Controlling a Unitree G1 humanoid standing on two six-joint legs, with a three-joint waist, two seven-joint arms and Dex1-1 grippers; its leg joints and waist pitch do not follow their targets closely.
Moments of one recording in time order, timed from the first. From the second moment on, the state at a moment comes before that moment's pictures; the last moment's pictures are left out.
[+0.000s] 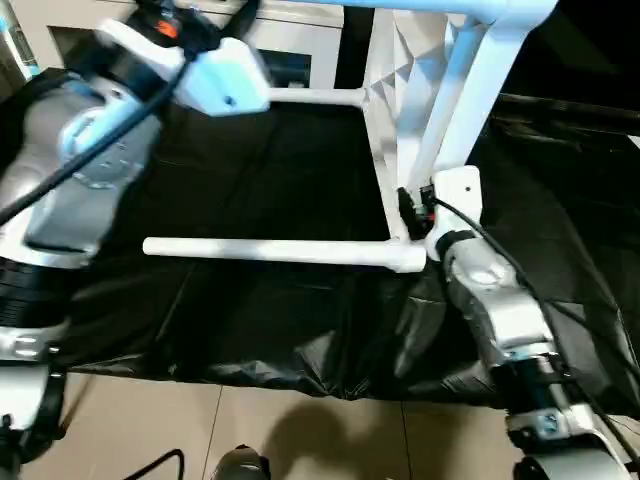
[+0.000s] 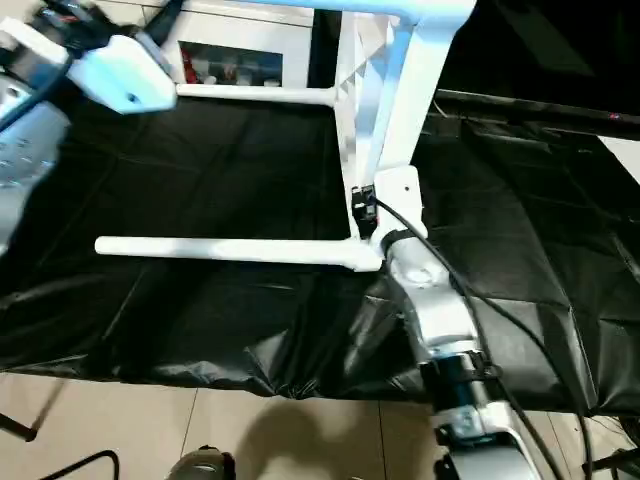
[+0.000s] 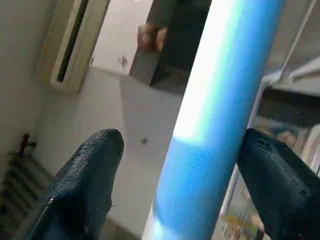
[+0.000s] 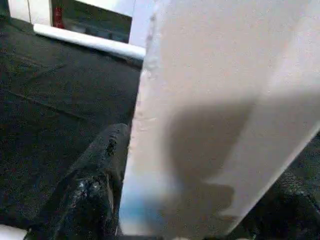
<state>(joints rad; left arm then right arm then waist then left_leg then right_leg) -0.83 0.70 -0.12 0.06 0.63 -0.20 -0.12 -0.52 -0.17 0.08 0.33 0.08 0.21 0.01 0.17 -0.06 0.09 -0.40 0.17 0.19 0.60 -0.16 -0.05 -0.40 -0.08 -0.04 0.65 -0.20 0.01</state>
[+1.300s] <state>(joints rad) -0.70 0.58 0.10 0.02 0.41 -0.04 -0.15 -0.77 -0.40 0.00 0.48 0.06 -0.05 0.20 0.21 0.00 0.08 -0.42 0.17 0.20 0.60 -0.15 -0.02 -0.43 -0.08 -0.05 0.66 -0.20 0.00</state>
